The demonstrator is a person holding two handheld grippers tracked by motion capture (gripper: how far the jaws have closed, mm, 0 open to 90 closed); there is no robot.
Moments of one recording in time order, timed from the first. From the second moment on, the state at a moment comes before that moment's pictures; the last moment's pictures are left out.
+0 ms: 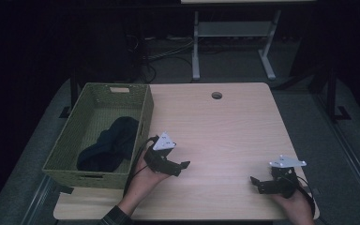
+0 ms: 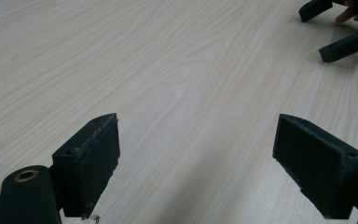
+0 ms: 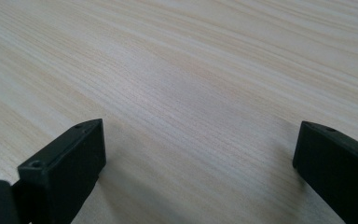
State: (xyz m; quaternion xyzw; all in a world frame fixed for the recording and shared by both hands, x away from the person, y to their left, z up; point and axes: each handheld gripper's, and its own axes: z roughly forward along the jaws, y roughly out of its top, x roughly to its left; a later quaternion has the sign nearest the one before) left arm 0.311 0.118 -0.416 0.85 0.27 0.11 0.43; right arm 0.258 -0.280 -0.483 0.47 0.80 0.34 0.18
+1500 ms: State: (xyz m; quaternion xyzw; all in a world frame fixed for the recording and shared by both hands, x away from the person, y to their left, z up) left arm 0.331 0.121 -0.380 0.86 0.24 0.08 0.45; right arm 0.258 -0.280 -0.483 0.47 0.80 0.34 0.18
